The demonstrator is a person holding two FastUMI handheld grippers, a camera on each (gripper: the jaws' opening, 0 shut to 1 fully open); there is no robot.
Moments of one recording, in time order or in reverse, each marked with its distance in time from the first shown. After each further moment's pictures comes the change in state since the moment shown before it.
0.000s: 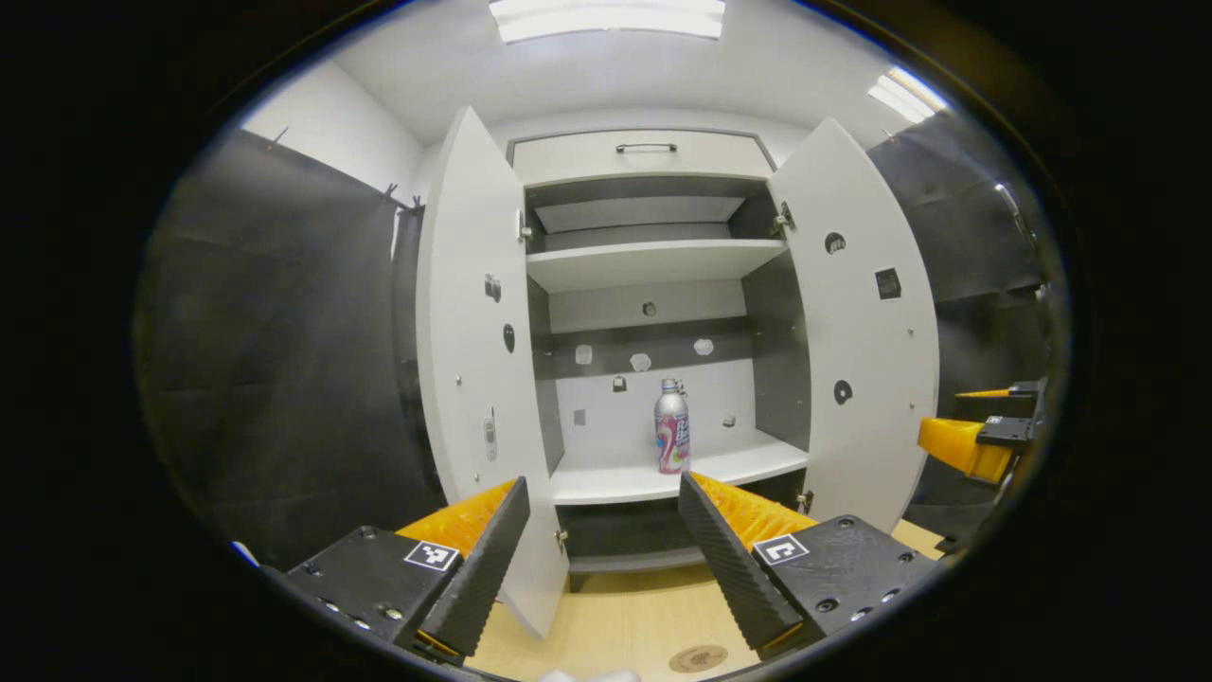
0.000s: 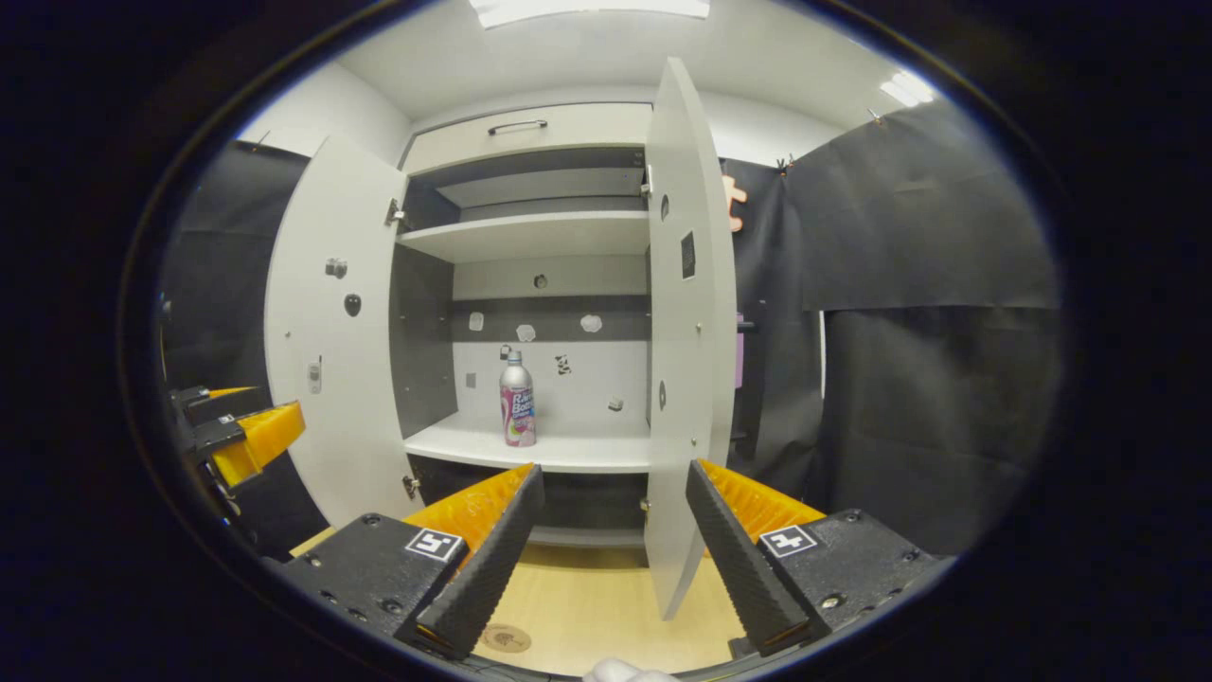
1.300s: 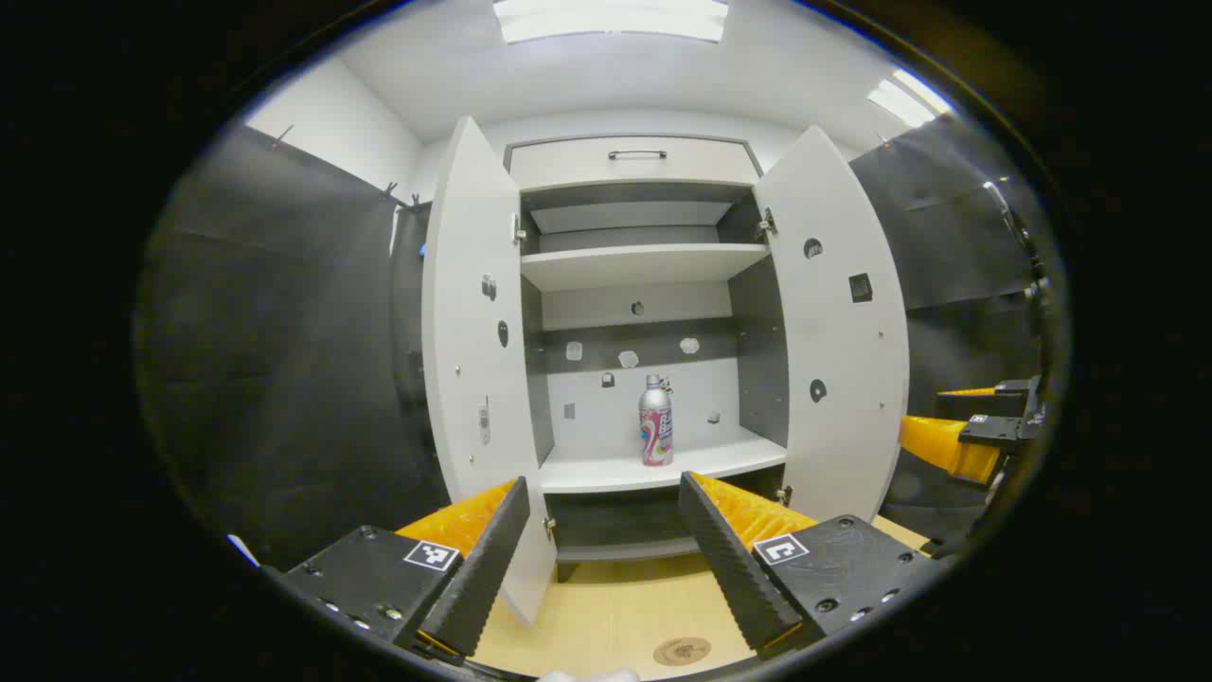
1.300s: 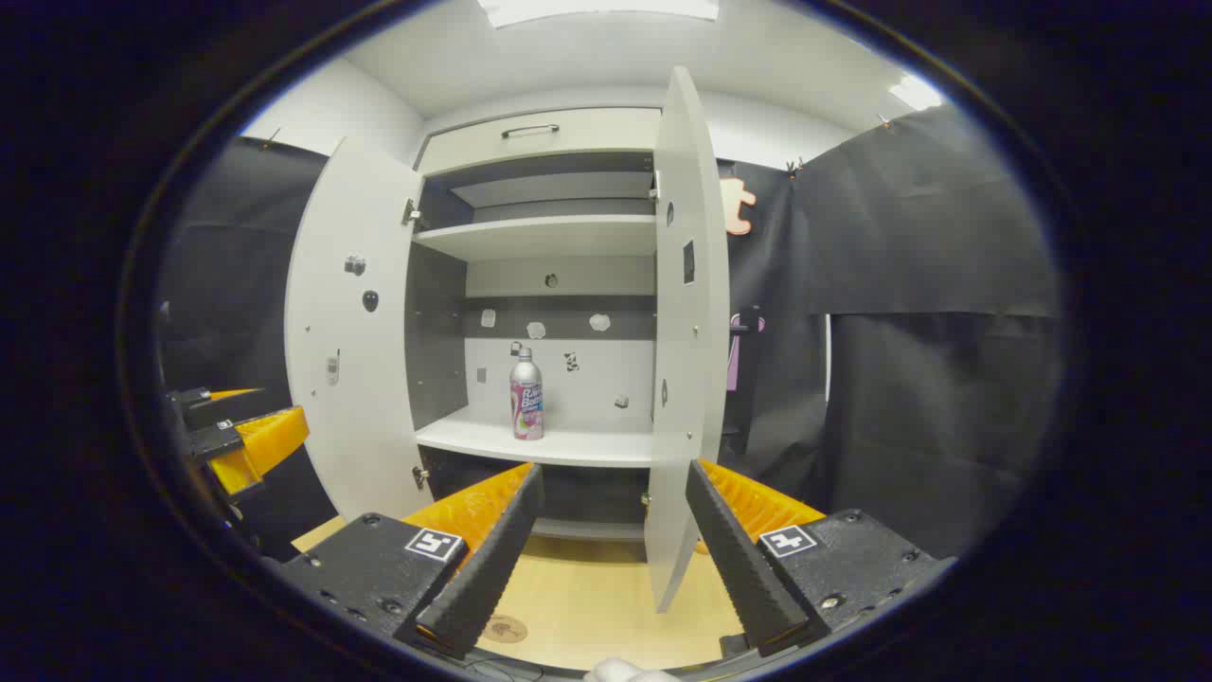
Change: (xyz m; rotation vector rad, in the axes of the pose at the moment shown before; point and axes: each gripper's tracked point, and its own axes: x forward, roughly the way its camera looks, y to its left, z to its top) left arm -0.038 -0.015 -0.001 -0.022 0.002 -0.012; right arm -0.021 0.000 -0.002 -0.019 0.007 0.032
